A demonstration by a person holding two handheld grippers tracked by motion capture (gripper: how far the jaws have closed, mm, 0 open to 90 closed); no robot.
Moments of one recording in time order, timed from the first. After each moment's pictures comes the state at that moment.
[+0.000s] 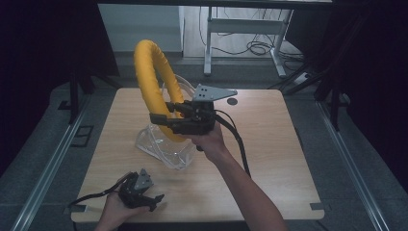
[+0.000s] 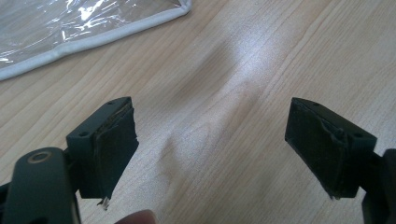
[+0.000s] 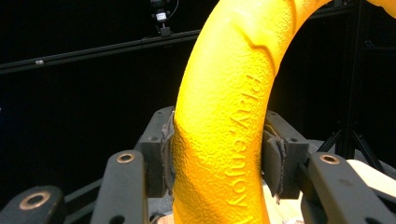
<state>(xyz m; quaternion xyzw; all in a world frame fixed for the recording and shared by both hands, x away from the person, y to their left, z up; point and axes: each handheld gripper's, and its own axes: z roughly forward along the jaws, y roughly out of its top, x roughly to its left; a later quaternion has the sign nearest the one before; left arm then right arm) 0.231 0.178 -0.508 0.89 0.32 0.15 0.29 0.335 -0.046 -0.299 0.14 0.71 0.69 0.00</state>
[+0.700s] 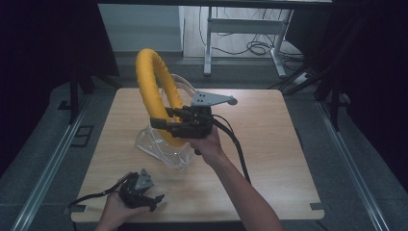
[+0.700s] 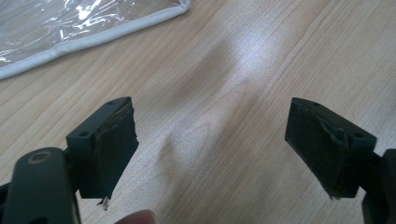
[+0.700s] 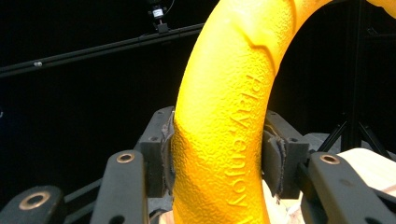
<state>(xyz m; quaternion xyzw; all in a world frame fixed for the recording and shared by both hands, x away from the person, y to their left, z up) 0.231 0.177 -0.508 0.89 0.32 0.15 0.29 0.340 -0.042 -0.322 0.15 0.71 0.69 -0.01</state>
